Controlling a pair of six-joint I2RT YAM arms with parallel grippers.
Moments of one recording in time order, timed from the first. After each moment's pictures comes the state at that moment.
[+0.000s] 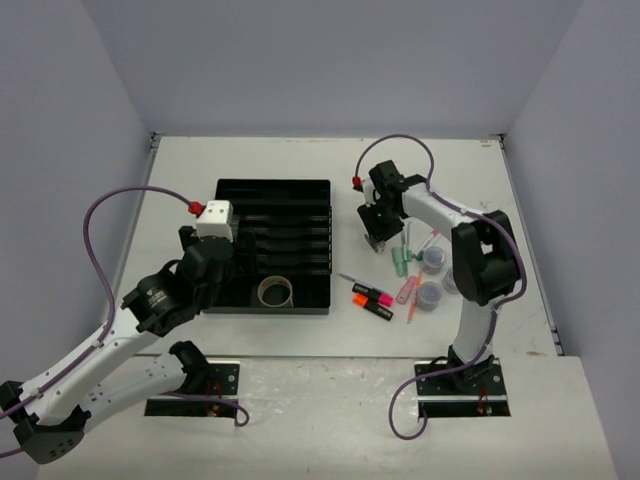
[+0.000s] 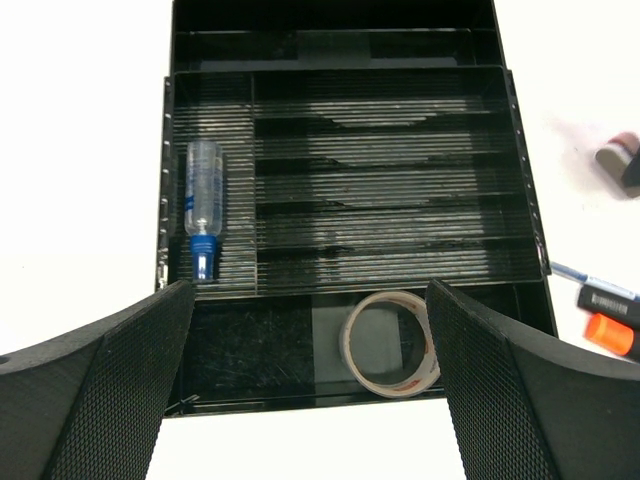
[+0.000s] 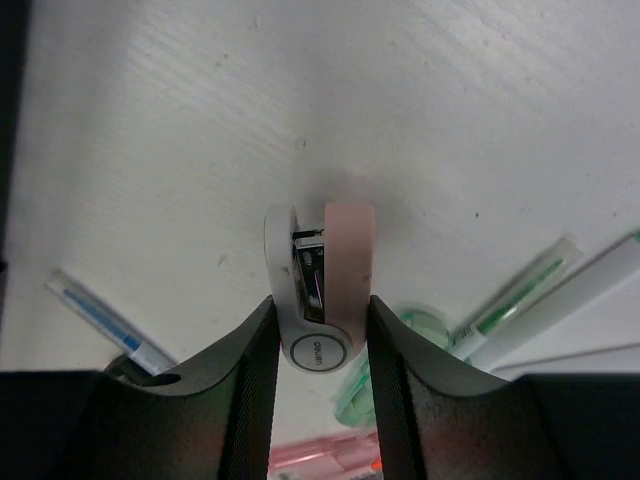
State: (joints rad) left arm -0.80 0.75 0.87 -0.70 -0.65 -0.44; right arm 0.41 1.95 1.42 -0.75 -0.09 -0.07
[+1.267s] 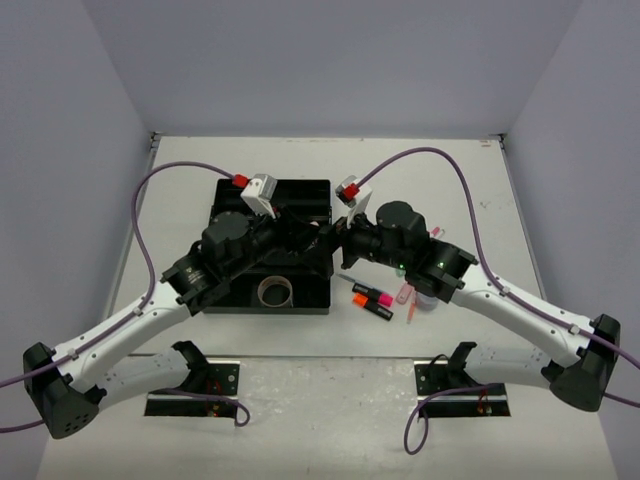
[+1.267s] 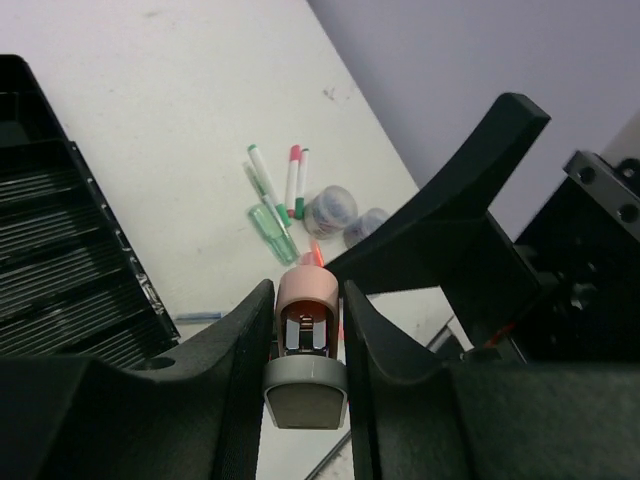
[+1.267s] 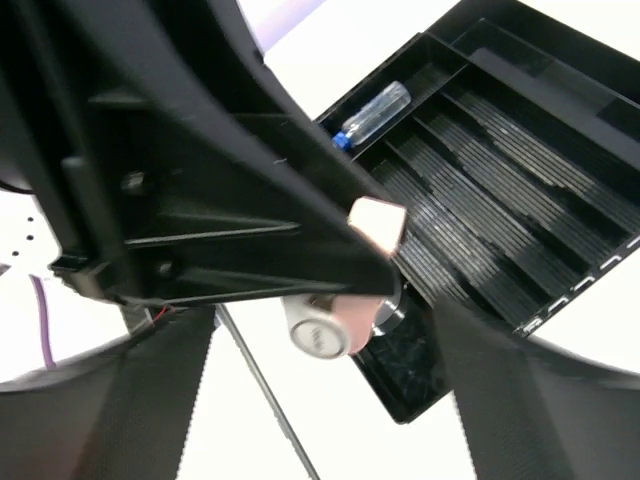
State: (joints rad) left arm -0.80 0.96 0.85 -0.04 0.00 -0.65; right arm 0.92 1.15 1.07 -0.22 -0.15 0.33
